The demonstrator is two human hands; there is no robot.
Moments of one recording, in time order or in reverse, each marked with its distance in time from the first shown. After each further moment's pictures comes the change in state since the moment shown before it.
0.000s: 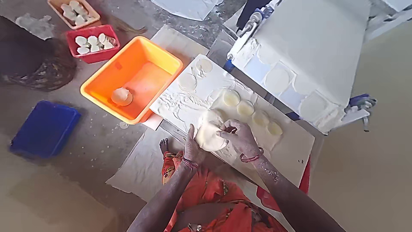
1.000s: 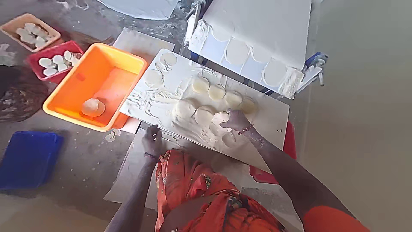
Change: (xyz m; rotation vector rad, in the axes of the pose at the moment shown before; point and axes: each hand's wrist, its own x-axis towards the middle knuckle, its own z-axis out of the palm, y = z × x) left_hand 0.004 0.023 -0.076 1.534 0.229 0.618; right_hand -0.006 0.148 -0.064 -0.518 -0.125 0.255
